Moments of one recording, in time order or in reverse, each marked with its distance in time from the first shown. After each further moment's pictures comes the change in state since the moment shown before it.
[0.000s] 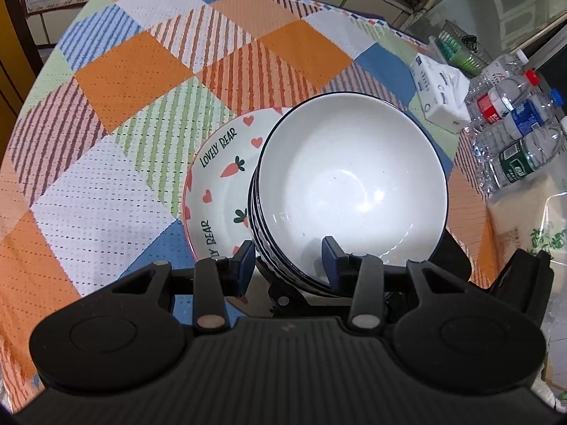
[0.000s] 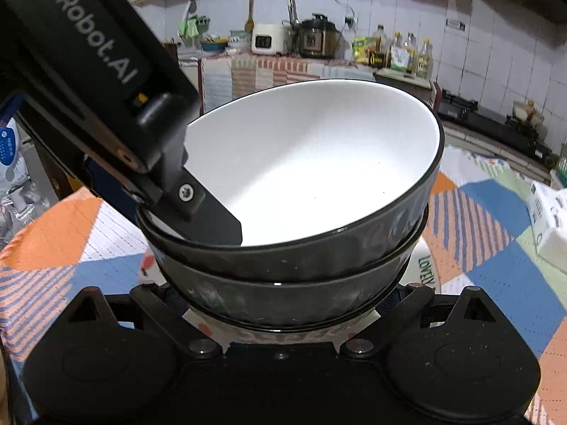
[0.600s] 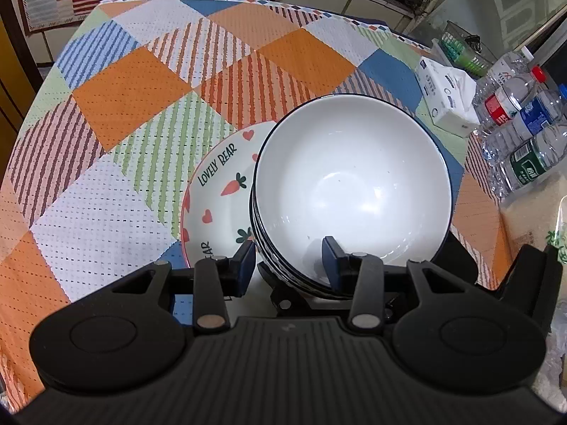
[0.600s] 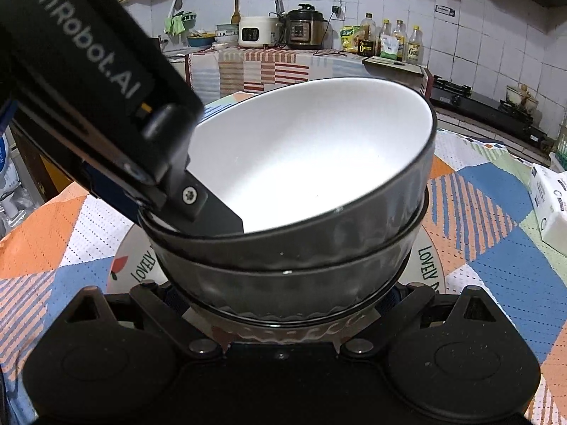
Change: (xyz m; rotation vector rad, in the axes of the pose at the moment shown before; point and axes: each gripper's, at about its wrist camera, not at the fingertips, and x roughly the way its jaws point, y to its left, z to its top) left arm 0.009 -0.006 0.003 0.038 -0.055 0.043; right arm 0.012 -0.006 -0.004 0.036 0.011 -0.006
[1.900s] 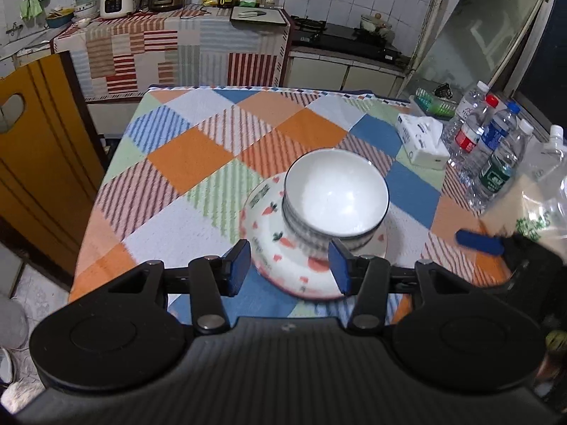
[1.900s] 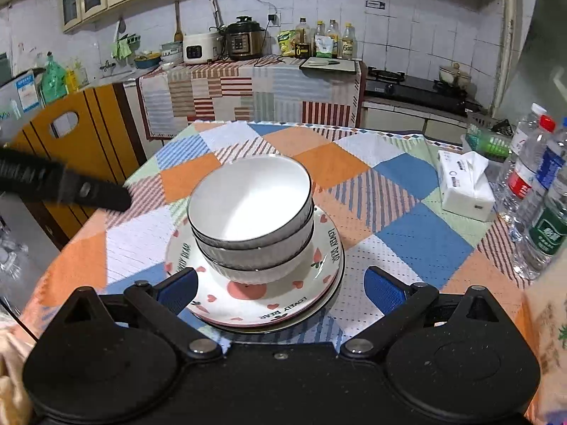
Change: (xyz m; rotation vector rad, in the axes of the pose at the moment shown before) left arm -0.151 -0.010 -0.073 0.088 -0.268 0.092; right arm -0.158 0.008 0.013 0.173 0.014 -0.129
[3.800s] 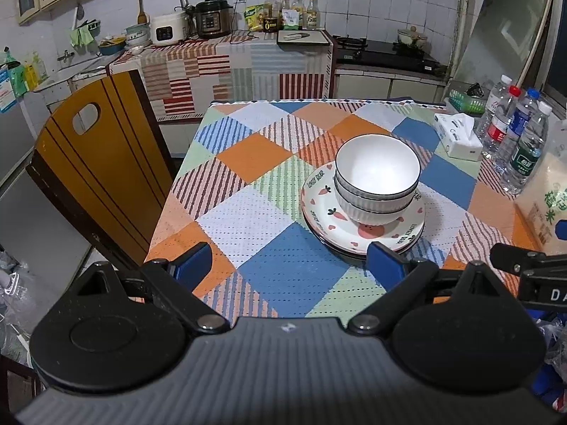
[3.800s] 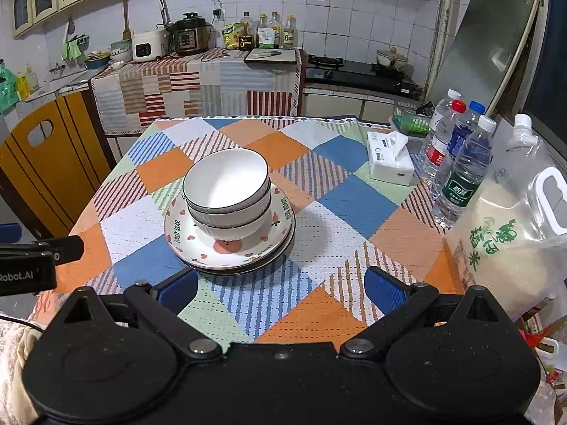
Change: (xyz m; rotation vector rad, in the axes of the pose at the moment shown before) left arm -0.067 -0.009 -0.062 0.027 -0.089 0.203; right arm -0.095 0.026 -0.017 0.073 0.060 -0.197
